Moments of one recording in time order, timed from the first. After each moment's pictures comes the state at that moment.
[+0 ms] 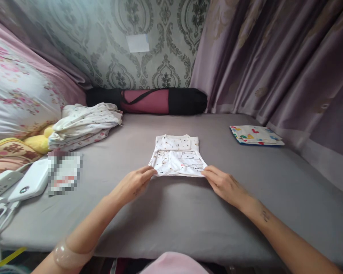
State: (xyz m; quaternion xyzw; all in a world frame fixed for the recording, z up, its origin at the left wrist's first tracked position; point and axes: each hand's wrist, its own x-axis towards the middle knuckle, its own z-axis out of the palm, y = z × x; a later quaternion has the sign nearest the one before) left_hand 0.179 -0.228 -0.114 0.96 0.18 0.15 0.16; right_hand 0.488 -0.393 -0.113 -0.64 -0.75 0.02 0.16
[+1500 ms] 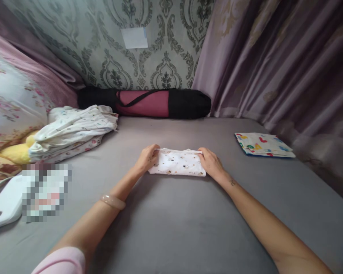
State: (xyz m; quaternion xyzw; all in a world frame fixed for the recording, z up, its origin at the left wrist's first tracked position) left_hand 0.281 -0.096 -0.152 0.88 0.35 0.25 0.20; right_hand 0.540 -0.248 -0.149 -0.77 -0.60 0.01 0.21
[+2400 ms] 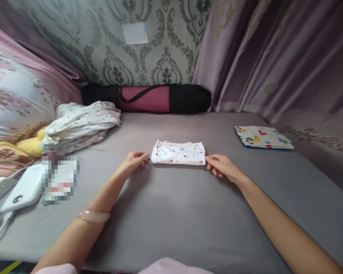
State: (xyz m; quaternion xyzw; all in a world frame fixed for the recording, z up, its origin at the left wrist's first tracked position) left_hand 0.218 -0.134 -0.135 0.62 0.52 0.20 0.55; right_hand 0.533 -0.310 -0.121 -0.74 -0.34 0.44 0.38
